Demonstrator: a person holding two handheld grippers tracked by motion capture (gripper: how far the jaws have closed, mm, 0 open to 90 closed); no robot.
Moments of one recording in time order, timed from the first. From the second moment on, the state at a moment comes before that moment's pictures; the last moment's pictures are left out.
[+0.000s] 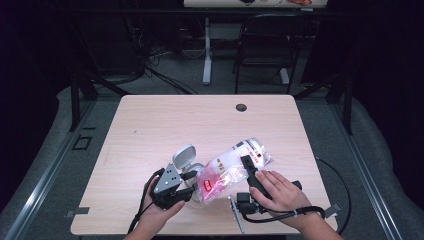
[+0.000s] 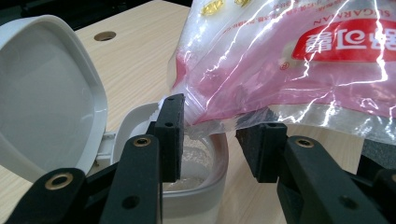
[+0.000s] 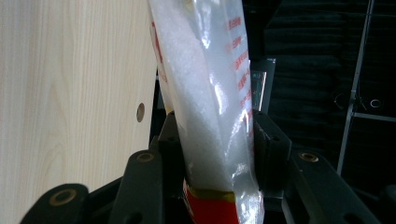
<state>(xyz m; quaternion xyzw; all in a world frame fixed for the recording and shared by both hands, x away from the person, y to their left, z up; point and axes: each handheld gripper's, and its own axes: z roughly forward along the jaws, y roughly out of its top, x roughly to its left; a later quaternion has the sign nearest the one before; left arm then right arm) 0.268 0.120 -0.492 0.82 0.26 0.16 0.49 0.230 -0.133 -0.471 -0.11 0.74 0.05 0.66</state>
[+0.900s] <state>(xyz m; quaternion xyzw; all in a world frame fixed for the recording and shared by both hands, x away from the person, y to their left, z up) 0.267 0.118 -0.493 0.82 0.25 0.16 0.49 0.227 -0.130 -0.469 -0.12 0.74 0.05 0.66</state>
